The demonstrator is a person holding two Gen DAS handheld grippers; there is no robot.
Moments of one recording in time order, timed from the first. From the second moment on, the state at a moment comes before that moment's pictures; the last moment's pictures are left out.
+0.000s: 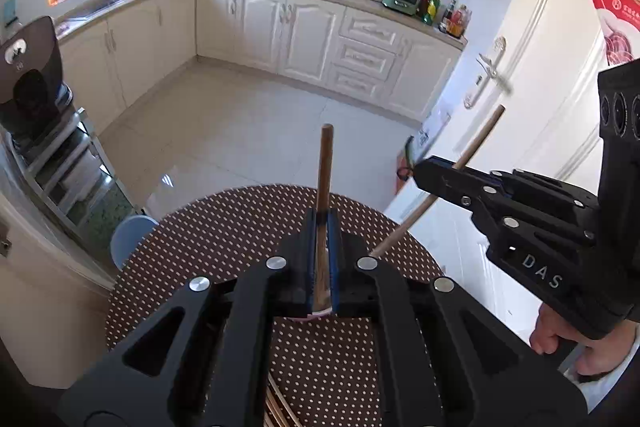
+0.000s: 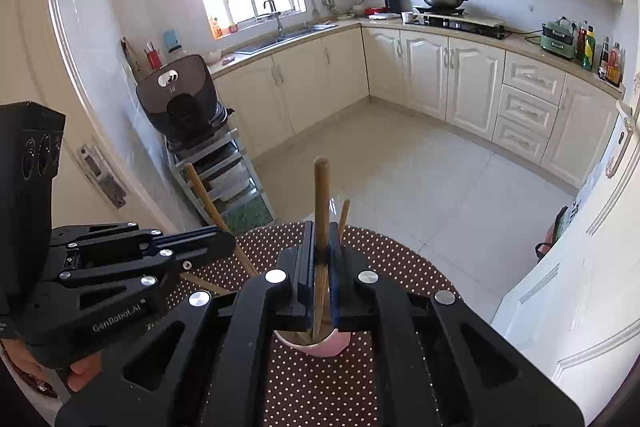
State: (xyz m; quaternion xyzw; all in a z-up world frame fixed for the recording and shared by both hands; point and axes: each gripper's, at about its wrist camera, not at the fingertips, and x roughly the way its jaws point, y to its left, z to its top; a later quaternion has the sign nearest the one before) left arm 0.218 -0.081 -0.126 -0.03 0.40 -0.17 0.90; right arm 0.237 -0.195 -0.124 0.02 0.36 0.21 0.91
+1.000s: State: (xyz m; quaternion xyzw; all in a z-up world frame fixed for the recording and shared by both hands) left arm 0.192 -0.071 -0.133 -0.03 0.42 -0.15 0.90; right arm 0.224 -0.176 -0.144 0.01 0.39 0.21 0.90
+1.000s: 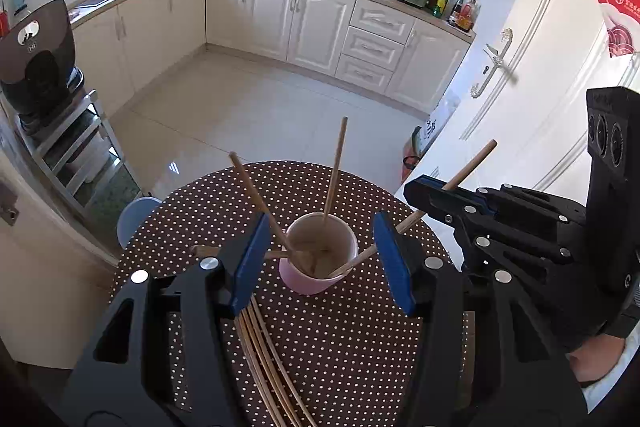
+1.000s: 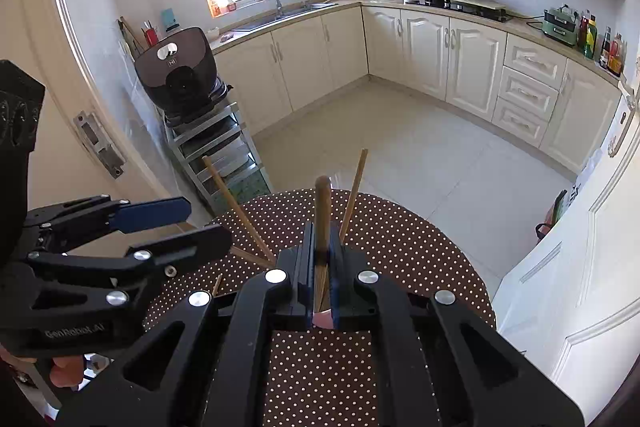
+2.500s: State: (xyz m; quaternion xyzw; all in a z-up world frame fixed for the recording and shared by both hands) left arm 0.092 -0.032 -0.101 -0.02 0.34 -0.12 0.93; right arm 0.128 -0.176 -0.106 0.06 0.31 0.16 0.93
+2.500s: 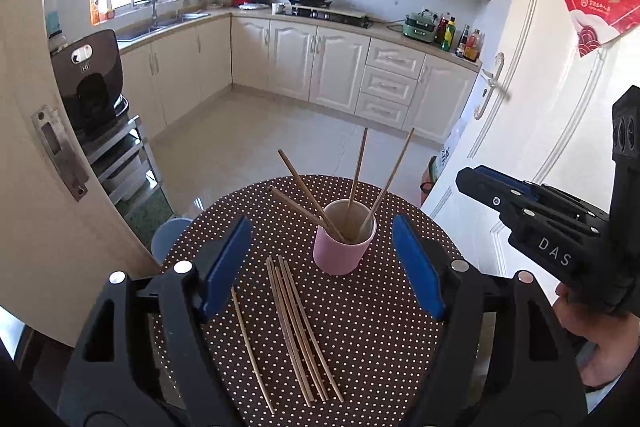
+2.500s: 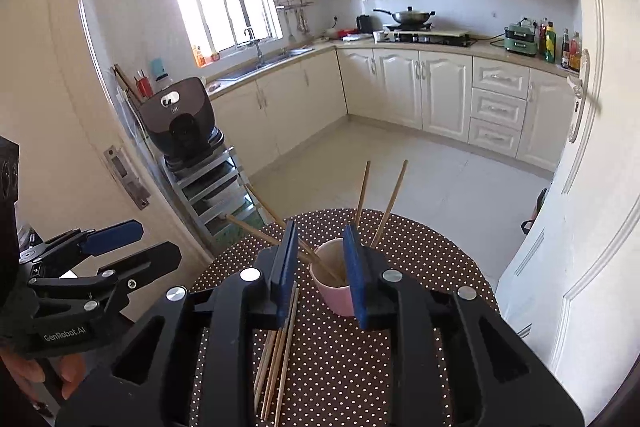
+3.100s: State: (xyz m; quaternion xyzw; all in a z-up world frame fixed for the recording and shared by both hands) left arm 0.086 0.003 -0.128 -0.03 0.35 -0.06 0.93; right arm 0.118 -0.144 -0.141 0.04 0.36 0.18 0.92
